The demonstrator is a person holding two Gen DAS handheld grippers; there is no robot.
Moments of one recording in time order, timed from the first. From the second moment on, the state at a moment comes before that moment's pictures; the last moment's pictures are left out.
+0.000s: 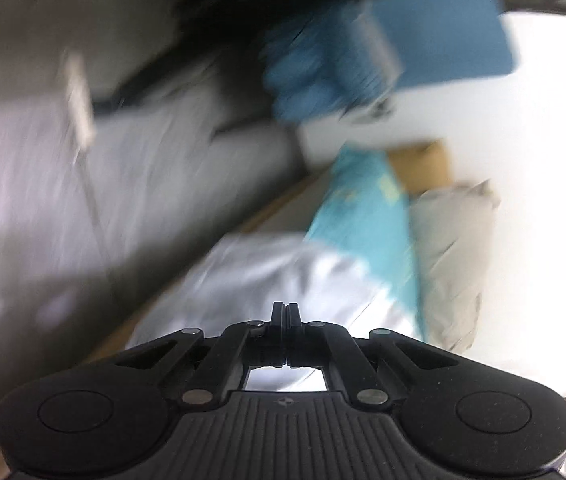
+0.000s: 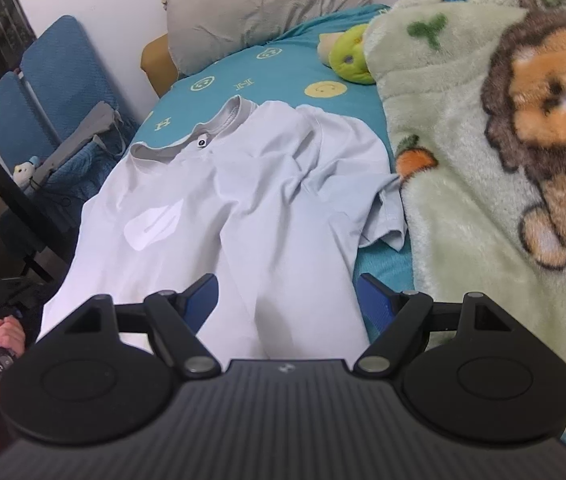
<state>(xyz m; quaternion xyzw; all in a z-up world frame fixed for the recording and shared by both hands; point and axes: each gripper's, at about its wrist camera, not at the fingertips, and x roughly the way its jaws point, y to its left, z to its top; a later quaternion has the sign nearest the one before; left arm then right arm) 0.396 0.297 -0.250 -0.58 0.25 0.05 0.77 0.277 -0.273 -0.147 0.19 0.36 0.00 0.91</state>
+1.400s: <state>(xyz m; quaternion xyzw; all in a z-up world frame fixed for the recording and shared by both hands) 0.391 0.324 -0.301 -0.59 0.27 0.14 0.75 0.277 -0.261 -0.155 0.15 0.37 -0.03 0.92</state>
